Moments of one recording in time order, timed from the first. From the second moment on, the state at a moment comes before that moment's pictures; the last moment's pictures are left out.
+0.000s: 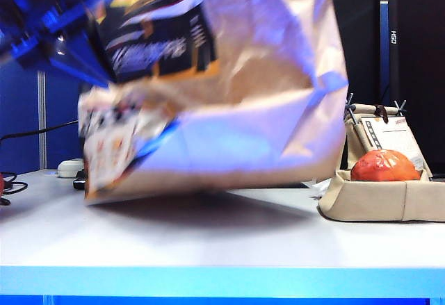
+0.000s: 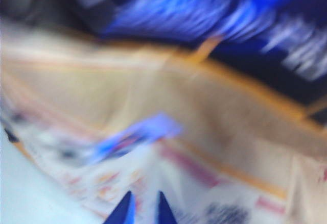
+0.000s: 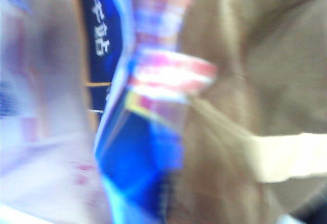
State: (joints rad) left arm -0.48 1.15 0.77 -0.18 0.08 -0.38; right arm 1.02 1.86 2.14 -1.39 0.66 -0.14
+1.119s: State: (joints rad) left arm -0.48 0.98 0.77 -0.27 -0.06 -0.30; right arm 1.06 1.78 2.52 -1.39 0.61 -0.01
